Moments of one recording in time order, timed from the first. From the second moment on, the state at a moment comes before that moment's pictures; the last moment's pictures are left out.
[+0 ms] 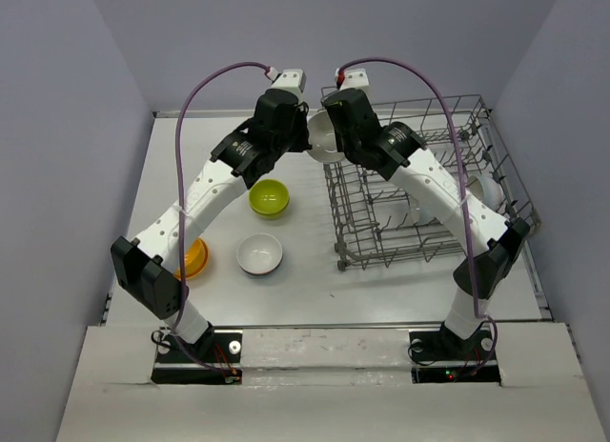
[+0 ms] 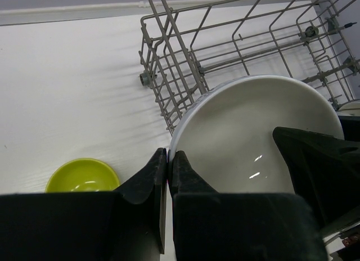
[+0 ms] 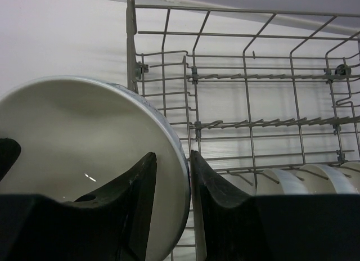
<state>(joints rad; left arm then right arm) -0.66 1.59 1.71 -0.54 -0.23 -0.38 0.76 1.77 2.01 -0.83 0.69 0.26</state>
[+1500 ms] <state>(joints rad) -0.63 1.24 1.52 -0.45 -0.28 -0.38 0.75 1.58 1.68 -0.52 1.29 -0.37</state>
